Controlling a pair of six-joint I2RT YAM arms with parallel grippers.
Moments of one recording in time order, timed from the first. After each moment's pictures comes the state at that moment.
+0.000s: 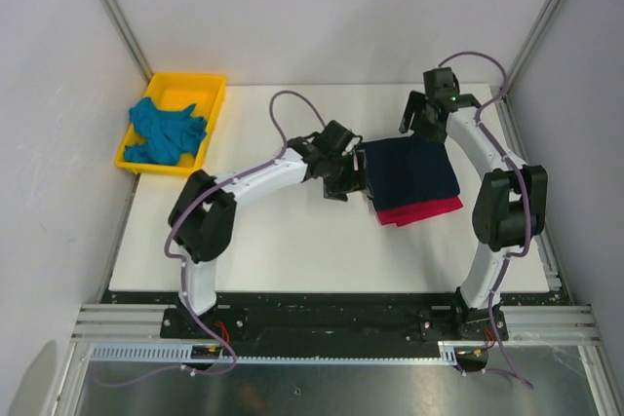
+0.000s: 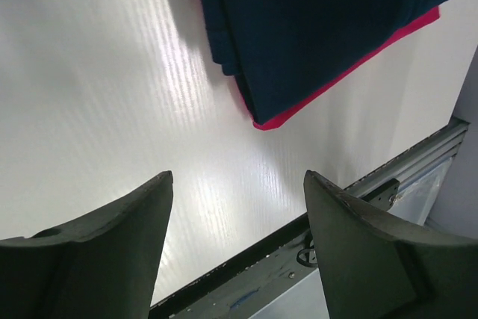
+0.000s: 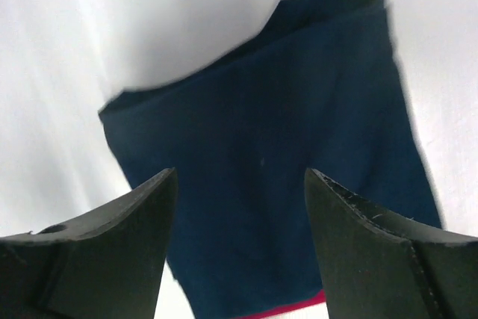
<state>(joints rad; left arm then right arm) -0.78 1.97 1.56 -0.58 0.23 -0.81 0.15 1.88 1.70 -0.69 0.10 0.41</state>
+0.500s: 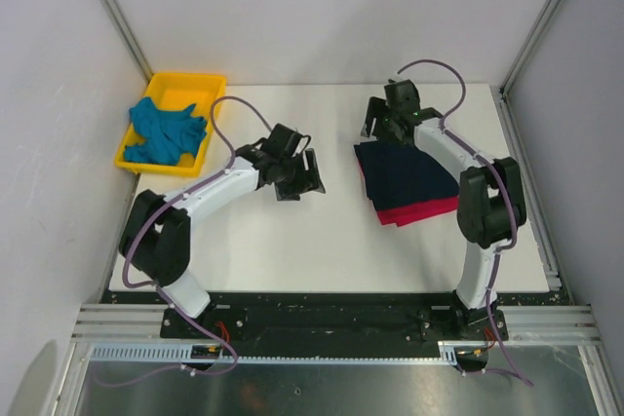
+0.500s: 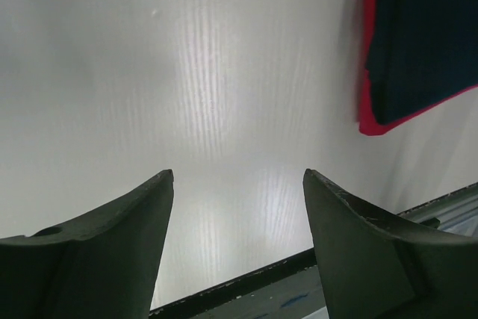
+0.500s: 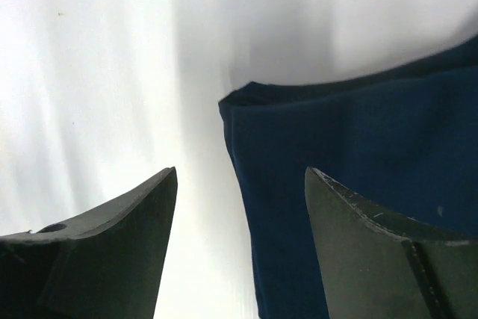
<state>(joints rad) -0.60 1.65 1.23 -0.56 0.12 -0.76 0.33 1.90 1.55 -0.42 0.02 0.49</state>
